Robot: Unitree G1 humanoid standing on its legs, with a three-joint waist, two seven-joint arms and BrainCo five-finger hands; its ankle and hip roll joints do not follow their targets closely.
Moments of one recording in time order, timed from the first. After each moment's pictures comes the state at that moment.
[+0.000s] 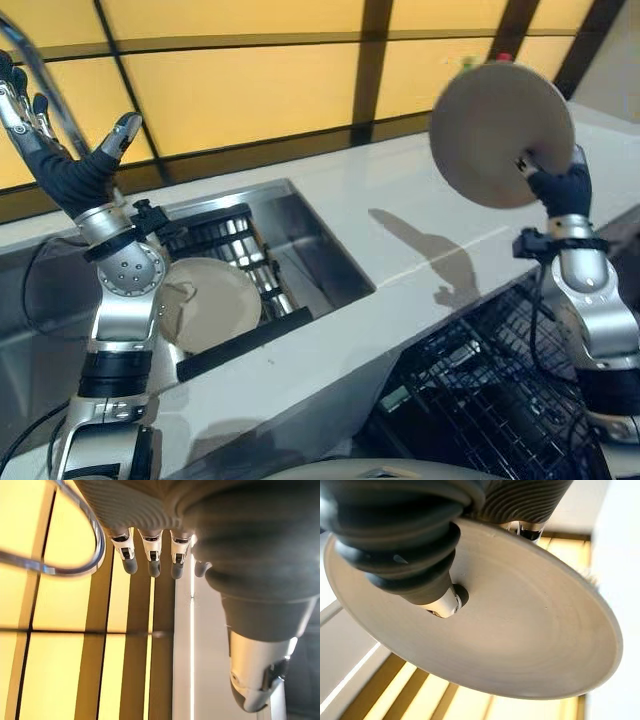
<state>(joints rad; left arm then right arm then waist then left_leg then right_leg) -0.34 0.56 0.13 -0.05 -0.08 -0.37 0.70 -0.15 -0.64 -0.16 -0.21 0.33 0.10 -0.27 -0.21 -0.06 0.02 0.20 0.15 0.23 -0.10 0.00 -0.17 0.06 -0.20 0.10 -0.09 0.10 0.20</state>
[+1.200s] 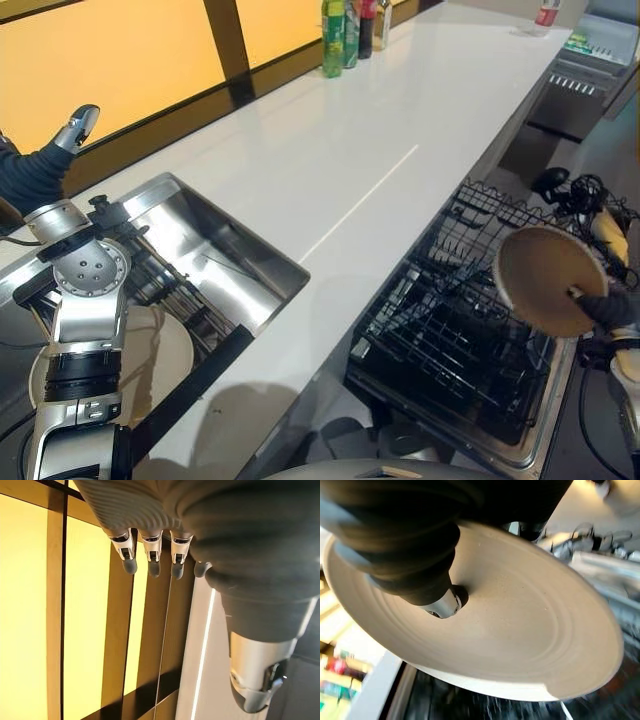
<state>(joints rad) -0.33 0.61 0.23 0.00 -0.05 -0.40 0.64 0.16 -0.66 -0.30 0.13 0.15 0.13 0.05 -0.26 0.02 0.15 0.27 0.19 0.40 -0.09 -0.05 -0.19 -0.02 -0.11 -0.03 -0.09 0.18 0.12</state>
